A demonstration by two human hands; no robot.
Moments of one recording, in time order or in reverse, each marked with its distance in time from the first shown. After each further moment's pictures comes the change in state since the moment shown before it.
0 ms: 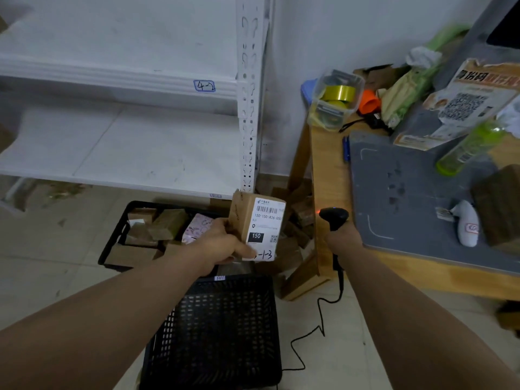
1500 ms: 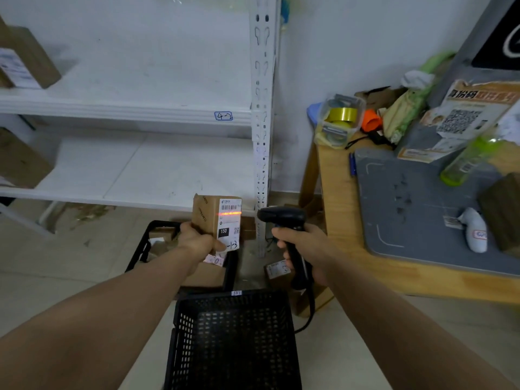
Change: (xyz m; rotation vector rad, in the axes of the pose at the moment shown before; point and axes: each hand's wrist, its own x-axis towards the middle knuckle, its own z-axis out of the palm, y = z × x) left_hand -0.015 -0.007 -0.075 -0.087 0.389 0.025; right_hand -0.142 -0.071 0.002 0.739 -0.602 -0.196
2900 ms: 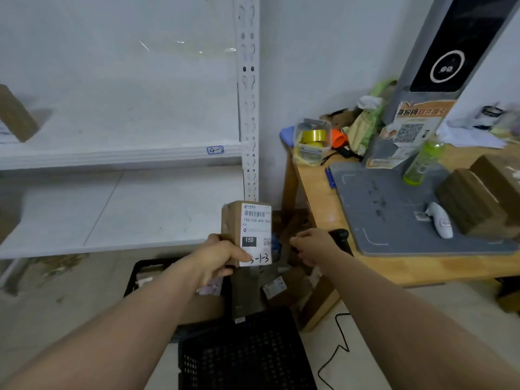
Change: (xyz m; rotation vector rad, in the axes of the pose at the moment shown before) left_hand -0.027 0.056 -0.027 0.085 -0.517 0.083; right_hand 0.036 -0.011 0.015 -0.340 0.556 0.080
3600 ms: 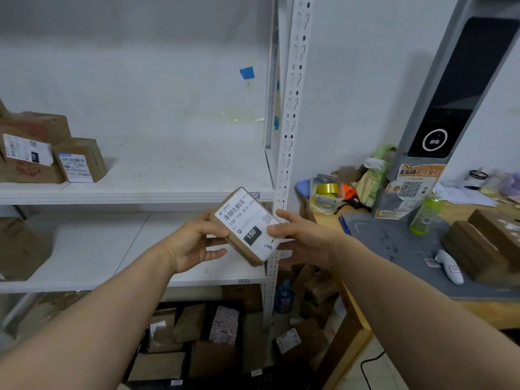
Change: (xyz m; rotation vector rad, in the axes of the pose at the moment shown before) left_hand -0.103 0.055 -0.141 -0.259 -0.218 0.440; right_hand -0.120 -0.128 0.029 0.233 -0.622 -0.310
